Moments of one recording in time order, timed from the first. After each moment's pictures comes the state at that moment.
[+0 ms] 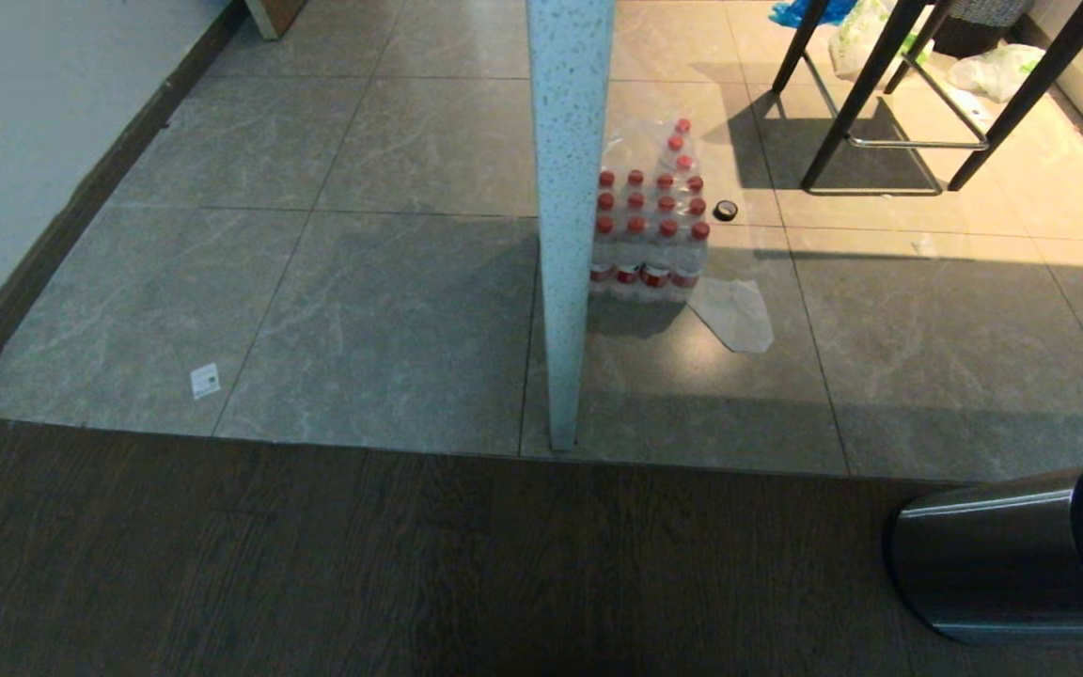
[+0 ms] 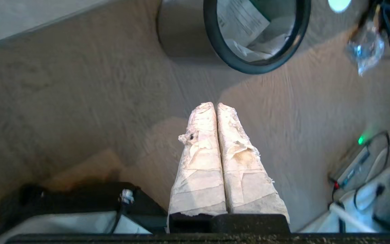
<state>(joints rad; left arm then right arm) 0.00 0.00 0.00 0.00 0.00 -0.01 -0.07 1.05 -0.77 0.45 -0.46 0.27</state>
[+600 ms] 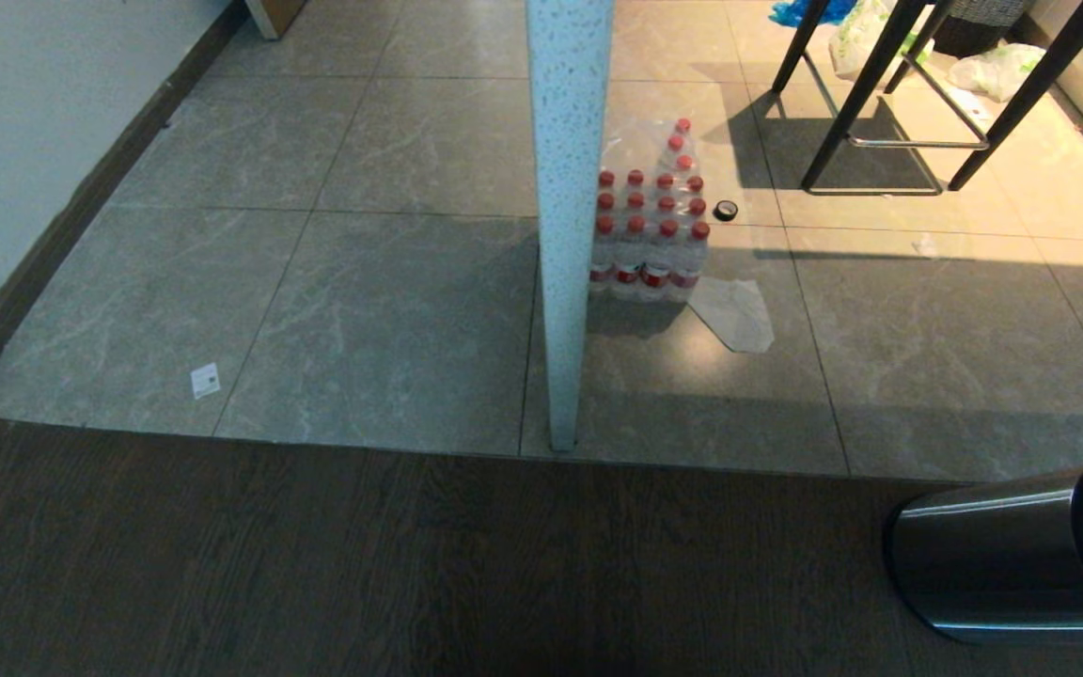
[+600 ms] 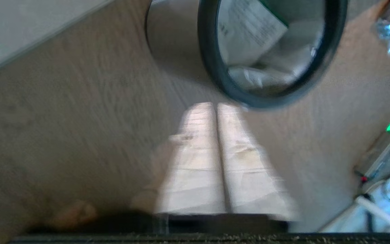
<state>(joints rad) 0.00 0.00 0.00 0.00 0.00 -0.01 -0.40 1.47 -0.67 -0.06 -0.24 0.15</state>
